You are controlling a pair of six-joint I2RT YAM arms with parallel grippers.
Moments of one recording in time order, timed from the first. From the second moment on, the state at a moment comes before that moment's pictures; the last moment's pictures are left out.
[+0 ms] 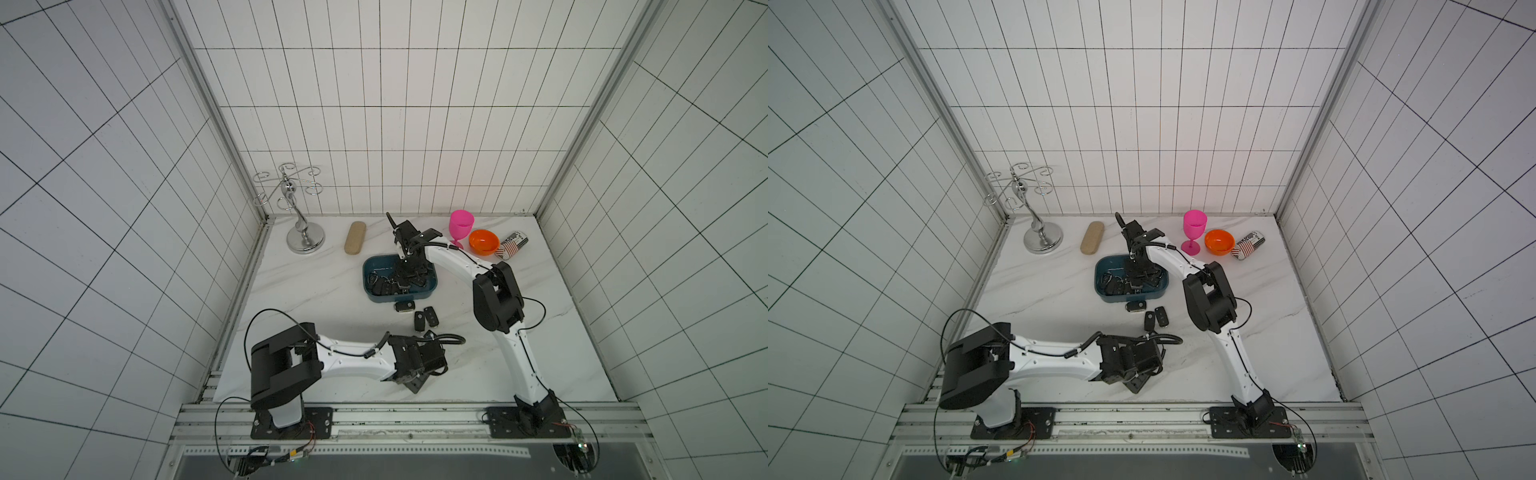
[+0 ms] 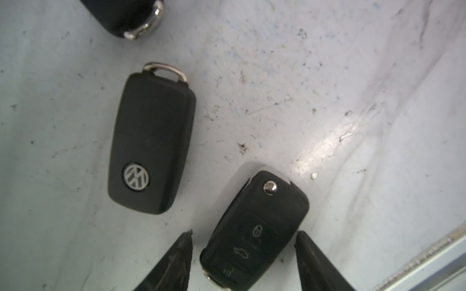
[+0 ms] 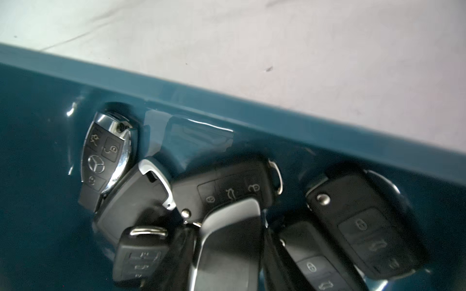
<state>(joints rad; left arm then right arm) -1.28 1.70 0.96 -0.57 -0.17 -0.55 0.60 2.36 2.04 -0.94 -0.12 0.31</state>
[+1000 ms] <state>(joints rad) -1.29 1.68 0.93 -0.51 -0.13 -0.58 0.60 2.32 2.03 -0.93 -0.18 0.29</state>
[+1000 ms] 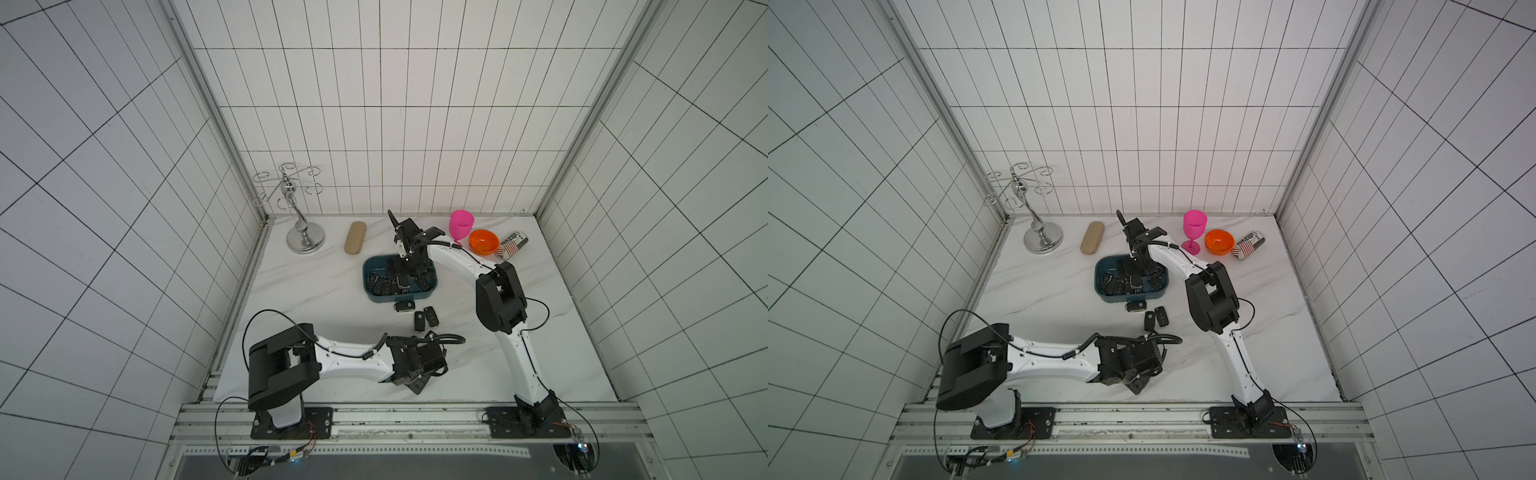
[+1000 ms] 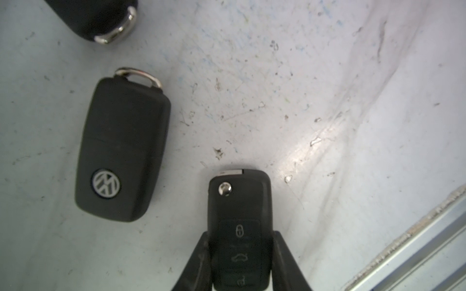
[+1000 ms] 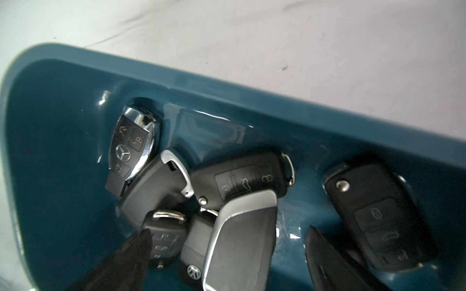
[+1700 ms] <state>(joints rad) -1.07 1.38 0.99 -0.73 -0.12 -0.59 0.52 1.87 1.66 -0.80 -0.09 0.31</state>
